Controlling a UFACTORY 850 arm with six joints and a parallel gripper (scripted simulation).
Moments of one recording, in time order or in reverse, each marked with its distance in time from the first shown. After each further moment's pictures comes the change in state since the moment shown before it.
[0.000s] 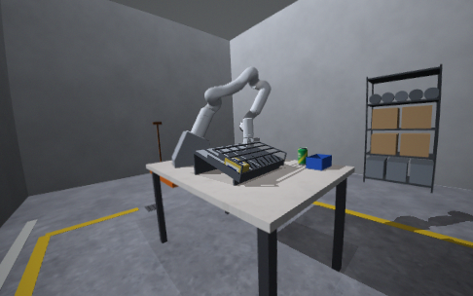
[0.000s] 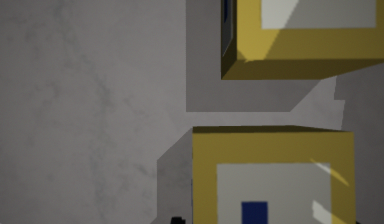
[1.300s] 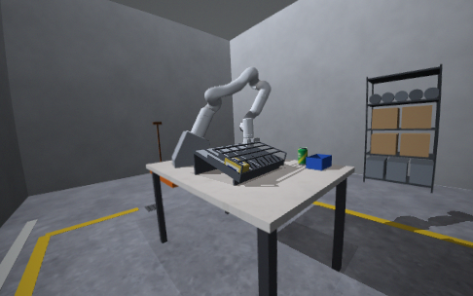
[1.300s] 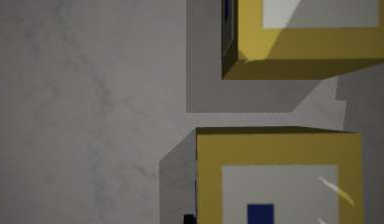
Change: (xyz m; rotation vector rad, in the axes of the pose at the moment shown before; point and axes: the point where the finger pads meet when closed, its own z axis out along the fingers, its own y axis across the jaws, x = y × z) arm 0.000 0.000 0.001 0.000 0.001 0.000
